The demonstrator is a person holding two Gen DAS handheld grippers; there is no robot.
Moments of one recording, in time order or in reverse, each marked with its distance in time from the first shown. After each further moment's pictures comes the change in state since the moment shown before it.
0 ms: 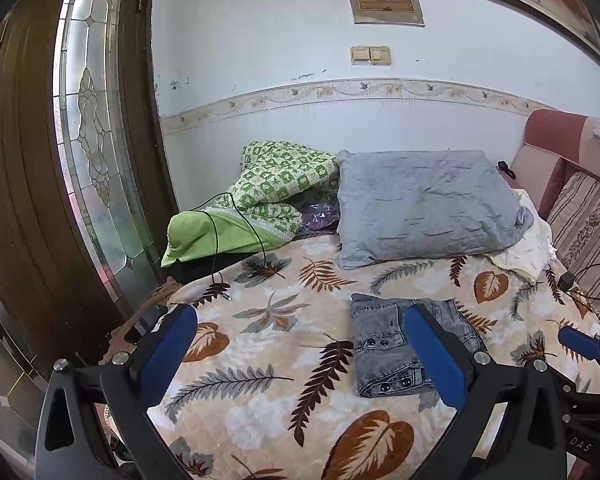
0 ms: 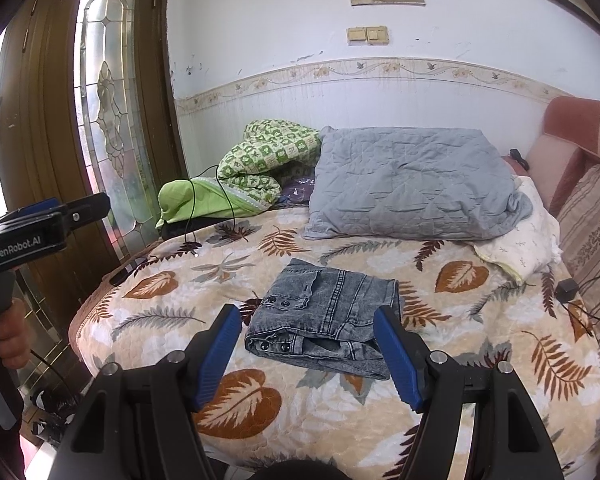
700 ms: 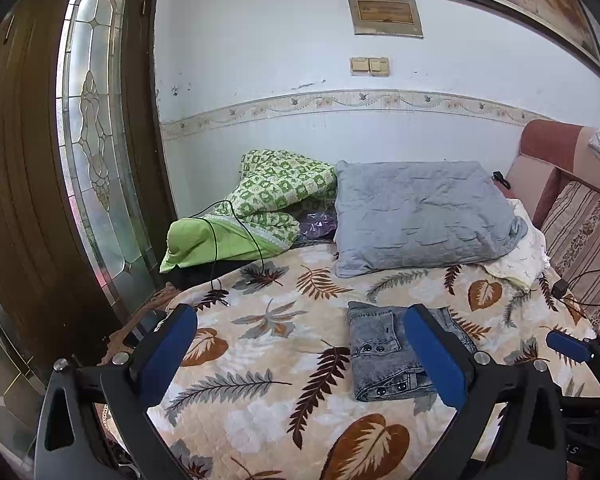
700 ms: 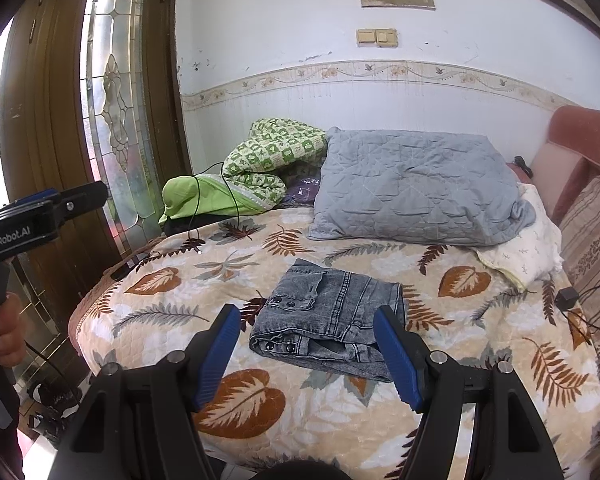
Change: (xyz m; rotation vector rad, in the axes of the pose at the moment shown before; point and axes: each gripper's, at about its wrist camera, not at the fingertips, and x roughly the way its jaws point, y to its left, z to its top) left arm -0.015 0.003 0.001 -0.016 -0.036 -0.014; right arm -0.001 0.010 0.002 -0.029 -0.002 0.003
